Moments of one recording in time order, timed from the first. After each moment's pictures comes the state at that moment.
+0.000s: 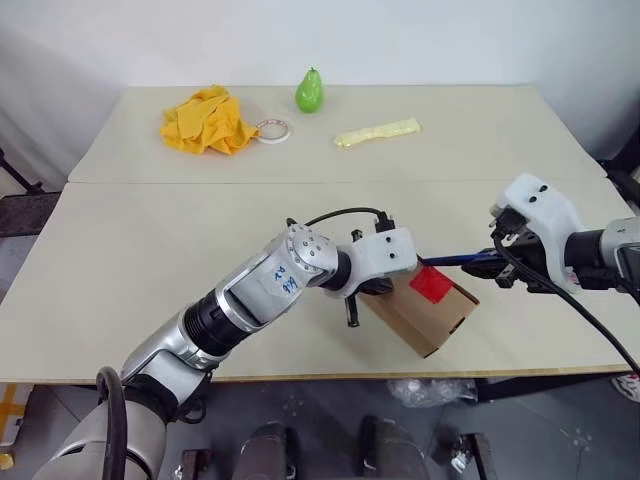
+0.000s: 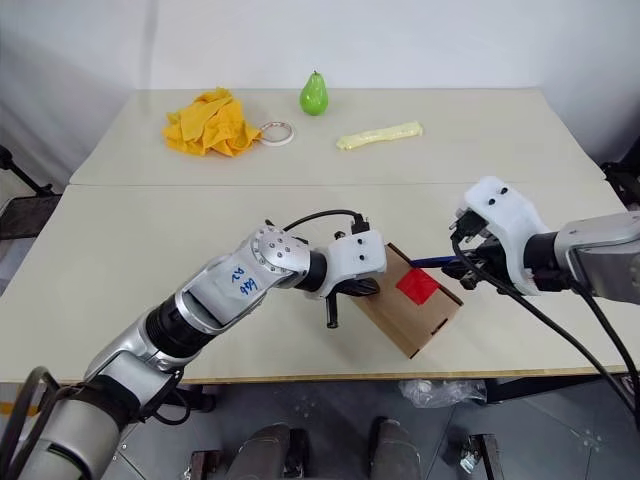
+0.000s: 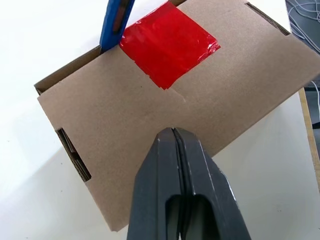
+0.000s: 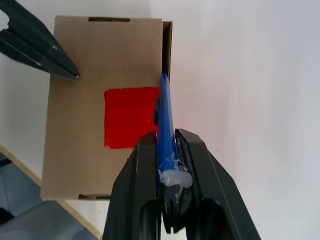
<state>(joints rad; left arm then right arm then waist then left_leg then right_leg) -0.95 0.35 -0.65 -0.22 -0.13 1.04 -0.73 -0.71 -1.18 -0.09 -0.50 1.00 1.60 0.52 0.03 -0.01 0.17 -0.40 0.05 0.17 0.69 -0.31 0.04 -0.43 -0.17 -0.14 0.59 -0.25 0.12</state>
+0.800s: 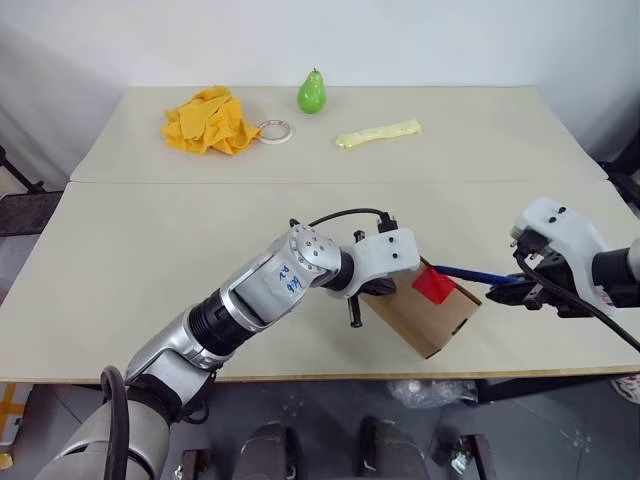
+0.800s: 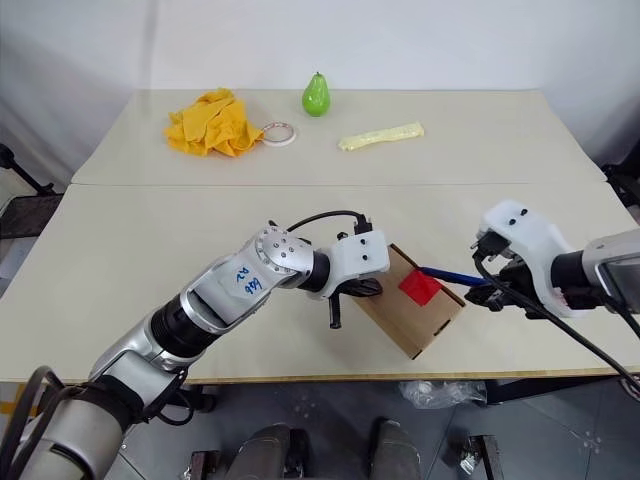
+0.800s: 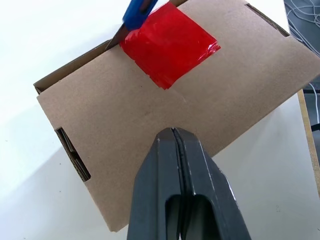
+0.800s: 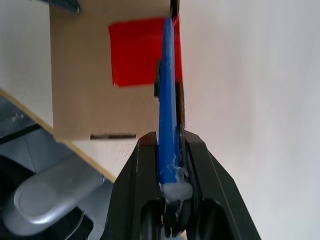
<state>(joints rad) -0.95 0.33 -0.65 -0.20 -0.12 1.04 -0.74 -0.60 -1.36 -0.12 -0.48 1.17 1.59 0.51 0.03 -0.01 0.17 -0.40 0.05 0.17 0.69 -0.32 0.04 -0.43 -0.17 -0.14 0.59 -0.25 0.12</state>
